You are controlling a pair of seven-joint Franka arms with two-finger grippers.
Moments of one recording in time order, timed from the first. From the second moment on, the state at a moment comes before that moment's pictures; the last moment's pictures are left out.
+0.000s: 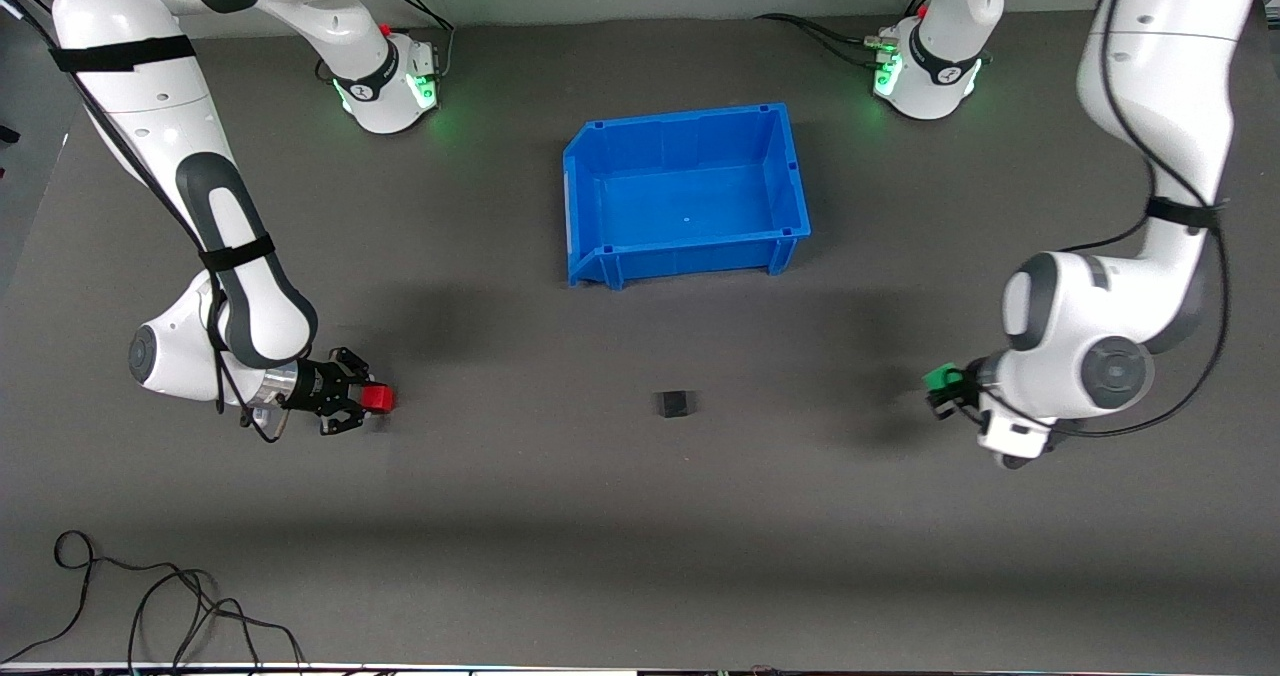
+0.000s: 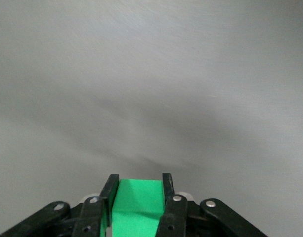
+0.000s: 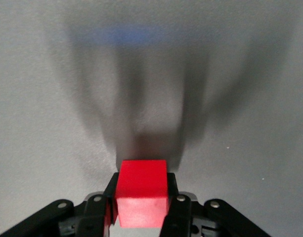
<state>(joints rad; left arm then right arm) -0.05 0.55 -0.13 -1.70 -0.01 2.10 -0.80 0.07 0.59 -0.10 -1.90 0.65 2.34 1.07</state>
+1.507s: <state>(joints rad) -0.43 0.83 -0.13 -1.50 -0.10 2.38 -2.12 0.67 0.78 -0.10 -1.57 0.65 2.49 1.81</state>
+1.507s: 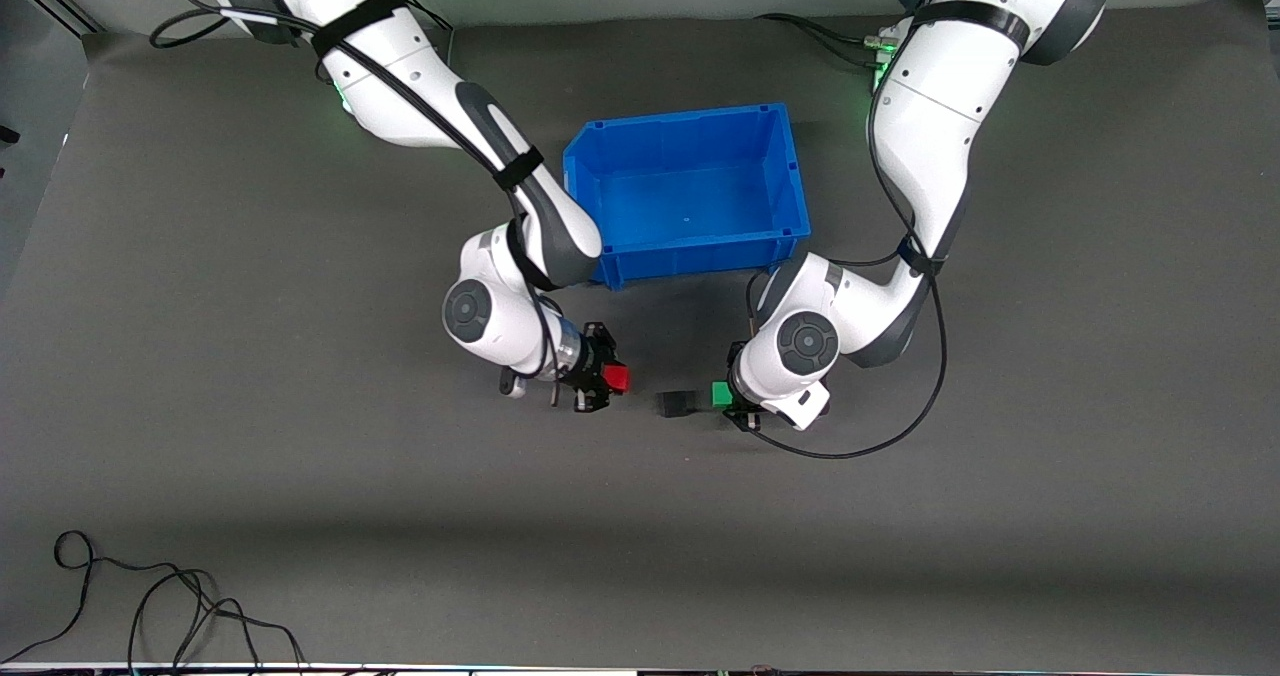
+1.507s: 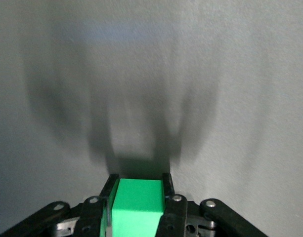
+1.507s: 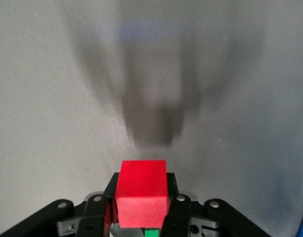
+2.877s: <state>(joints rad) -0.47 0.88 -0.13 -1.42 -0.06 2.41 -2.18 0.70 0.99 -0.09 -1.28 0.54 2.49 1.81</state>
